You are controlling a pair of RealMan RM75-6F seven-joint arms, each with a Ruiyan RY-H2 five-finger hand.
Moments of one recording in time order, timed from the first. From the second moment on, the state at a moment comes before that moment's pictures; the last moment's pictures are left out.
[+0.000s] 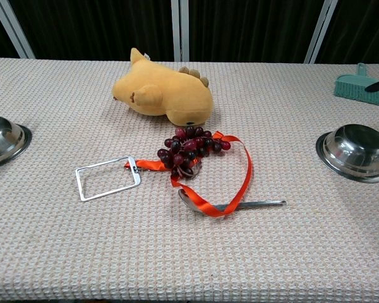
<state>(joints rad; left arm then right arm) -0.50 -1.12 -0.08 -1.54 1.22 0.80 0.02 0.39 -1.24 0.12 -1.68 -1.13 1.01 -0.23</state>
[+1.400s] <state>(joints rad) -0.61 -1.26 -0.04 -1.34 1.14 0.69 0.06 0.52 -1.29 0.09 -1.58 -0.97 0.88 -0.26</state>
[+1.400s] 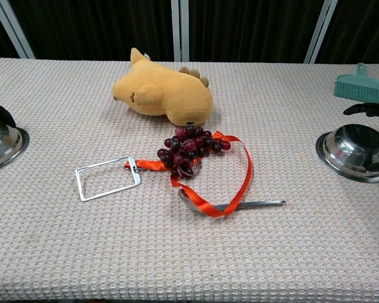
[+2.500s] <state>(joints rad) -0.40 -1.21 -0.23 -1.46 1.22 1.27 -0.18 0.56 -1.28 0.12 -1.63 -0.93 0.98 -0.27</state>
